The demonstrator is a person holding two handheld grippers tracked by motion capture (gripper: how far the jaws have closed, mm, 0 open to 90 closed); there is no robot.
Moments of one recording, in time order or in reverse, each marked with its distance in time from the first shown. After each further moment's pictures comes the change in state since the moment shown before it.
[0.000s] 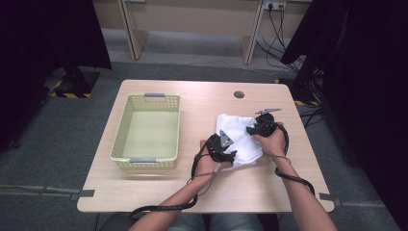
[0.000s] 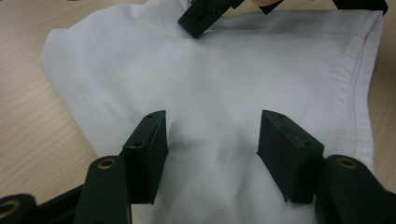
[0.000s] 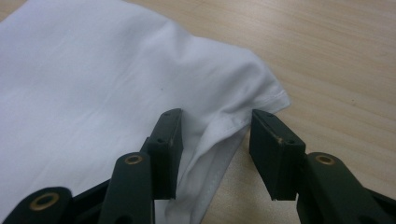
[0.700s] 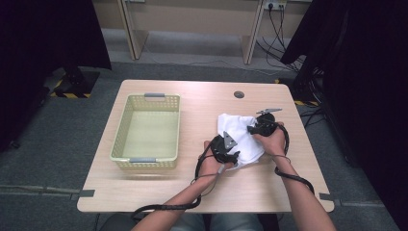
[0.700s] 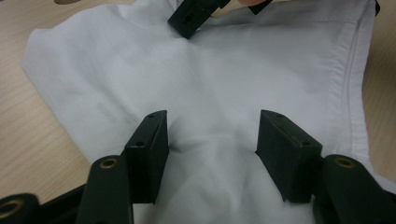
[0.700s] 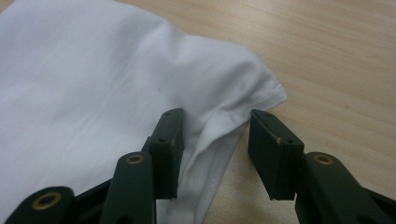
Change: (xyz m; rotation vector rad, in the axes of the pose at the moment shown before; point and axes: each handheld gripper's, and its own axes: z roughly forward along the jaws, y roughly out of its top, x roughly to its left) left arm -0.006 0.000 0.011 -0.012 -0.003 0.008; right arm -0.005 -0.001 0.004 -0.015 -0.011 0.006
